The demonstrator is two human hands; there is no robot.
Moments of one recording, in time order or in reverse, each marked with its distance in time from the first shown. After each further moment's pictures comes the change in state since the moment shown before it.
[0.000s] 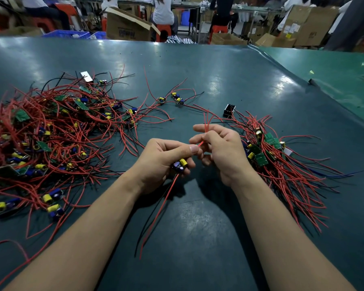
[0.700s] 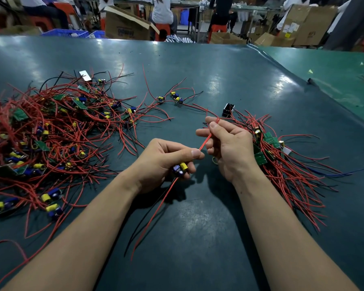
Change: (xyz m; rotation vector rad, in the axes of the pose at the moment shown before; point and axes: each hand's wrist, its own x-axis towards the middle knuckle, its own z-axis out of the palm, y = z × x) left_hand -0.005 0.004 -0.001 0.045 -0.088 -0.046; right_hand 0.003 -0.004 -0.007 0.194 0.095 -0.069
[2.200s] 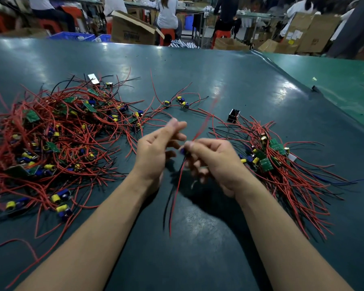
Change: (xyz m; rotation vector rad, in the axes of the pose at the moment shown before) left_hand 0.016 -0.002 -0.005 -0.226 0.458 0.242; right_hand -0.025 -0.001 0.017 -0.308 -0.333 0.134
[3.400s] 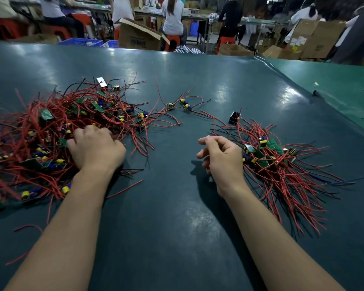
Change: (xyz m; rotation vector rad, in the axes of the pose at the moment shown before) left_hand 0.022 0.033 -0.093 1.754 0.587 0.051; right_hand 0.001 0.016 0.004 -0.067 0.451 -0.124
